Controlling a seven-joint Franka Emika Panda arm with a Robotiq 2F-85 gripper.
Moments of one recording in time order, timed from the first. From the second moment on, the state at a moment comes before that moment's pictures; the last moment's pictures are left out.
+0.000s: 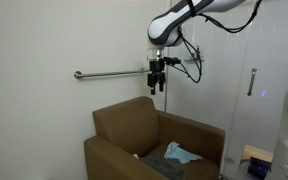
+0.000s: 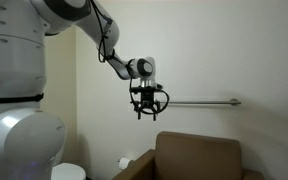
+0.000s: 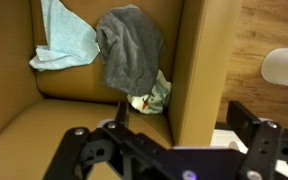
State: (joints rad) arm 0.03 -0.04 -0.05 -2.10 0.00 1.98 -0.16
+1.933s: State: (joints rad) arm -0.04 0.31 -0.02 -2.44 0.35 2.66 -0.10
